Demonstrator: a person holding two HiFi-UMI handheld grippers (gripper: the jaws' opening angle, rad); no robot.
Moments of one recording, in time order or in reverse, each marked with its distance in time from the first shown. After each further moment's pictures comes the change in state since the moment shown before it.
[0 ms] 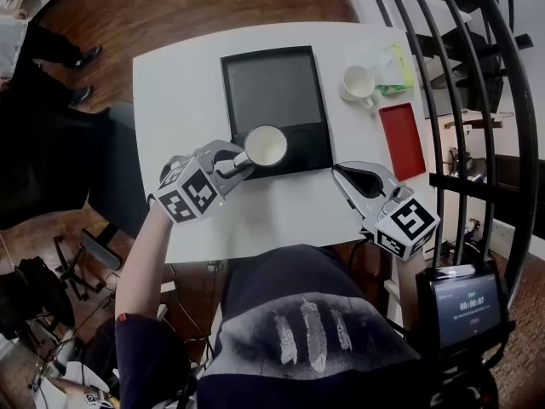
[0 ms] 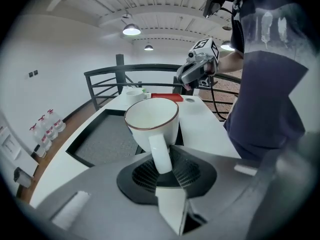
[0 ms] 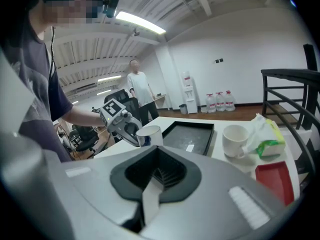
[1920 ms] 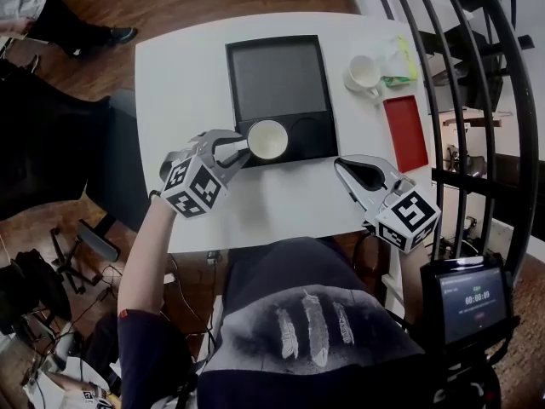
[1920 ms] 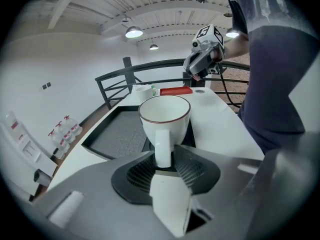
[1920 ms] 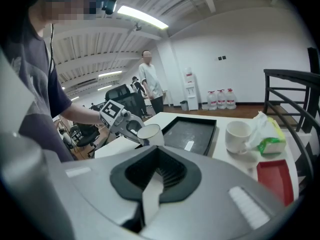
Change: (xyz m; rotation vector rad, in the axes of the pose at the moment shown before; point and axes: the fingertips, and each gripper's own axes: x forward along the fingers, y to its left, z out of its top) left arm 0.009 0.015 -0.025 0.038 0.030 0.179; right arm 0.003 0.000 -0.015 -0.017 0.049 0.007
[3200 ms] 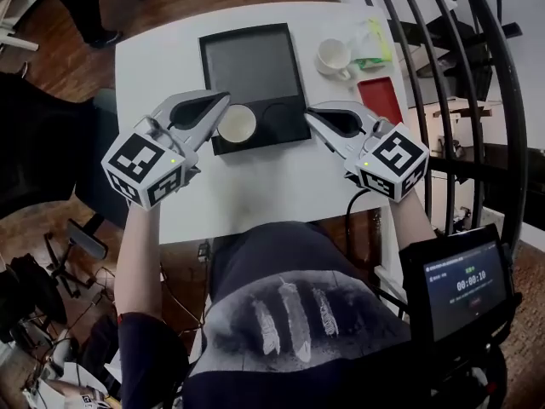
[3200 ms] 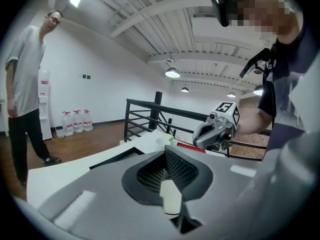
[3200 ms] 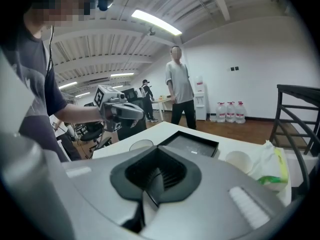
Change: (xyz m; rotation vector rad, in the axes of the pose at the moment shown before) left arm -0.080 0.057 0.128 -0.424 -0.471 0.119; right arm 0.010 -0.022 0.052 -0.135 -0.055 0.070
